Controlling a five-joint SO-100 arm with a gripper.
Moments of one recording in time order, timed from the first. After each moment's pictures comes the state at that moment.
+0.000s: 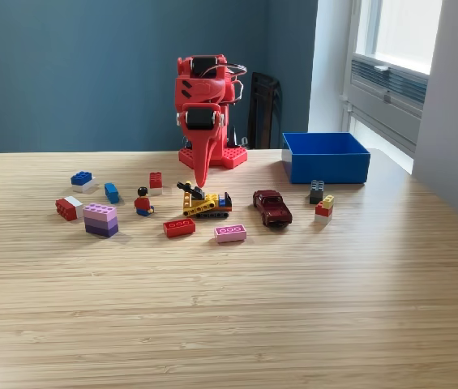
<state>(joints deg) 8.5 194.3 175.9 62.1 2.3</state>
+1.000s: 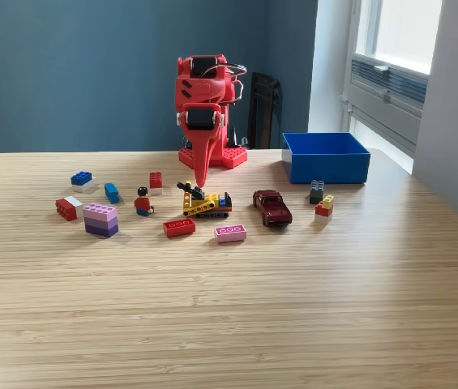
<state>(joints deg) 8.5 194.3 175.9 62.1 1.4</state>
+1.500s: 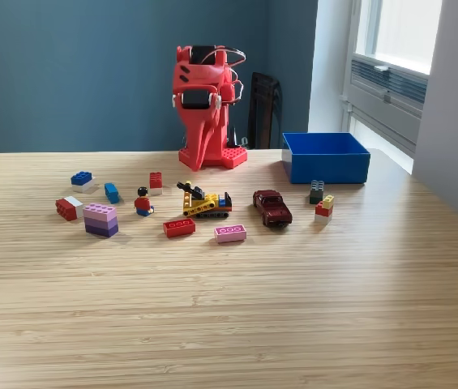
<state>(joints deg) 10.4 194.0 167.9 59.6 3.0</state>
